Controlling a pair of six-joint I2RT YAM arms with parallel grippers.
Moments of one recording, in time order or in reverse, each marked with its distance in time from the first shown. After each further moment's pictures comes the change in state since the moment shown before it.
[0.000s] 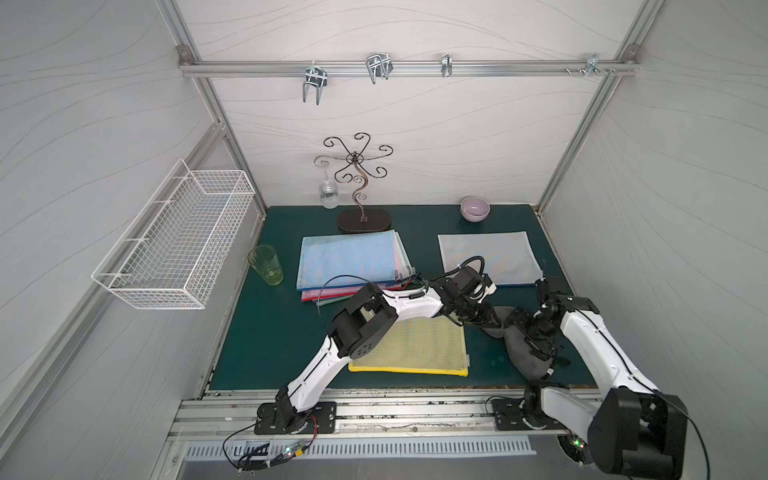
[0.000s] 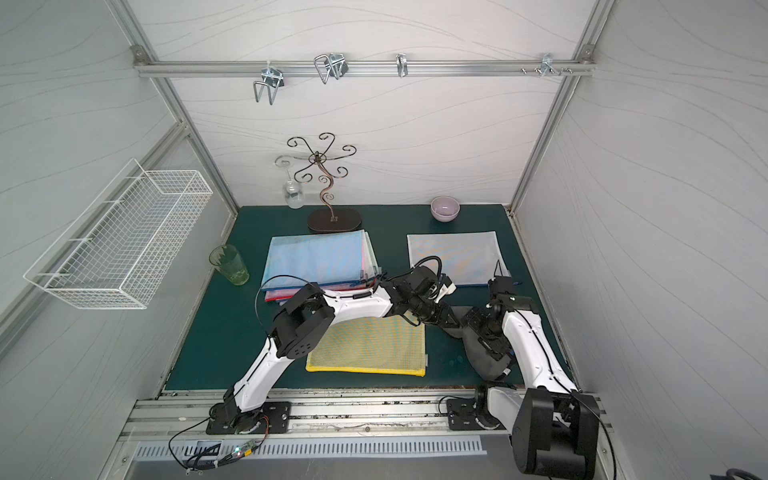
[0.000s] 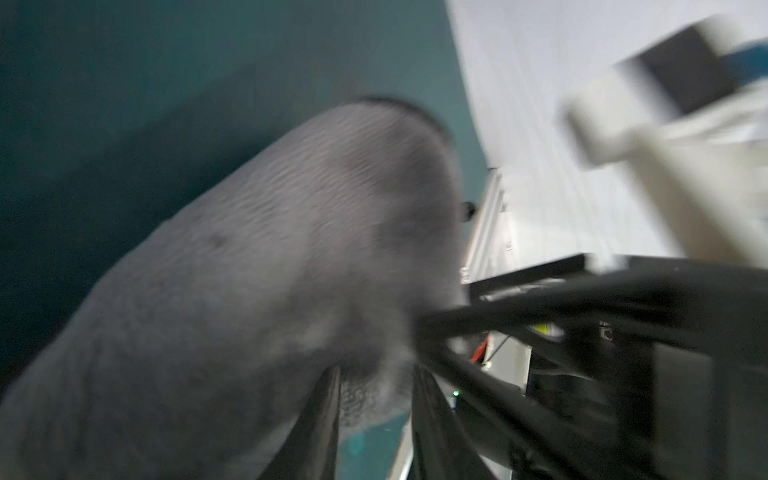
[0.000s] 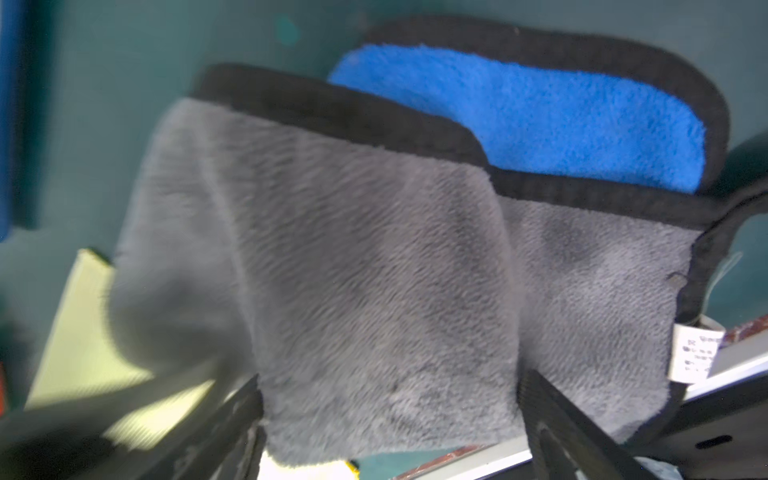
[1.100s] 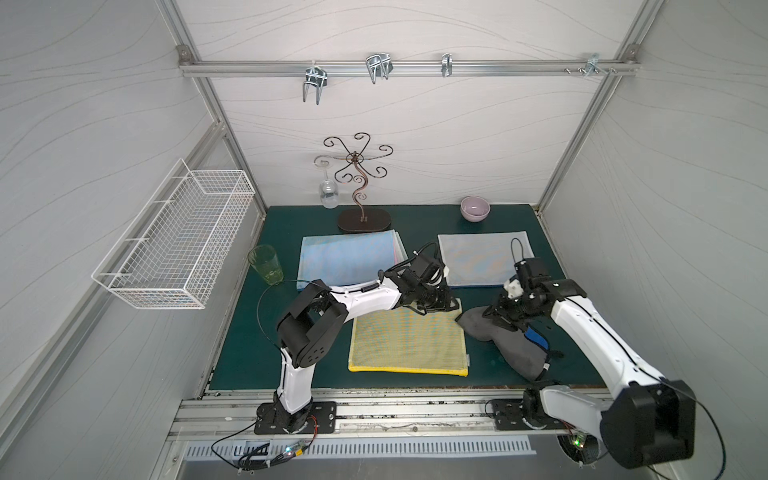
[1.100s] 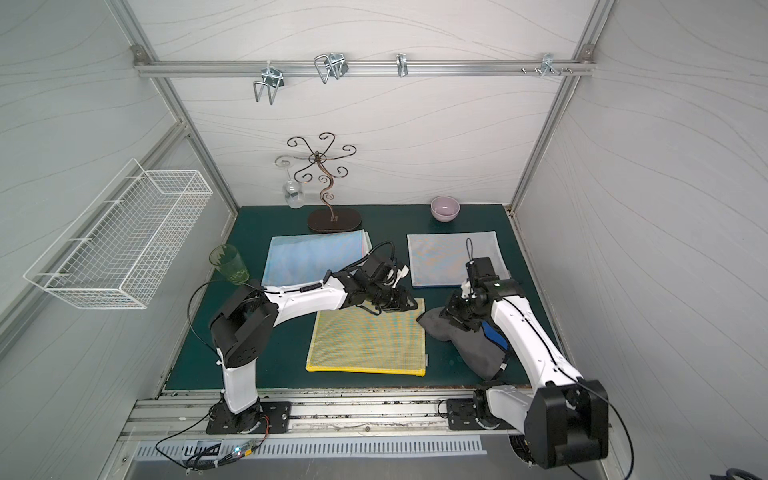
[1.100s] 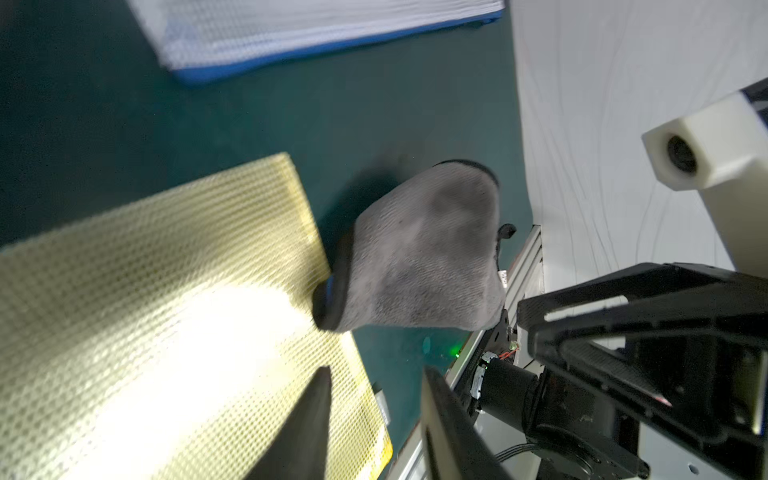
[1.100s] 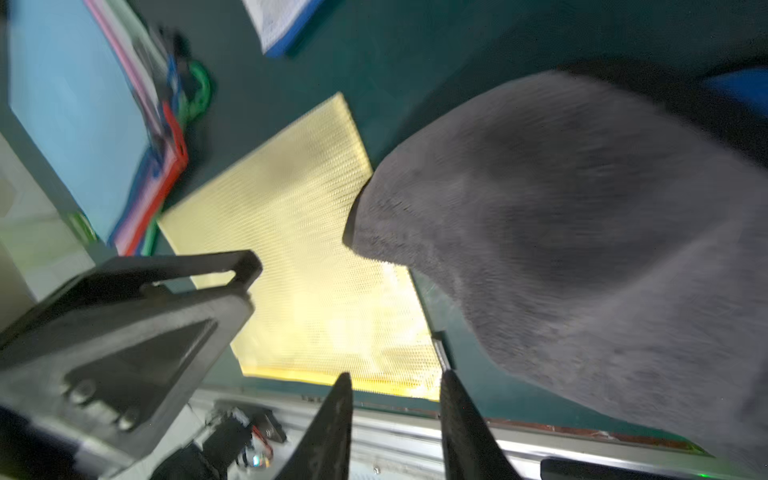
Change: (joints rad) left arm 0.167 -0.425 -0.437 -0.069 -0.174 -0.011; right arm 0.296 0.123 0.152 0.077 -0.276 -0.095
